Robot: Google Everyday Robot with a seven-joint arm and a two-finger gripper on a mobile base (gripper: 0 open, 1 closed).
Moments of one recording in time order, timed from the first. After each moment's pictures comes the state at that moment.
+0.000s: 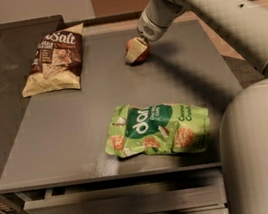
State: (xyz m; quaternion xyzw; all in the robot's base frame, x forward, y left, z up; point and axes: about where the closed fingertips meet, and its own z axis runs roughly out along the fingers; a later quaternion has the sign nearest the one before) arm 0.760 -0.050 0.857 -0.47 0.82 0.09 0.30
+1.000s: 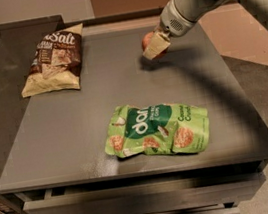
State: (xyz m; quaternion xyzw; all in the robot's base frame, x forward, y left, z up) arm 0.702 -0.089 0.896 -0.51 0.79 0.11 0.33
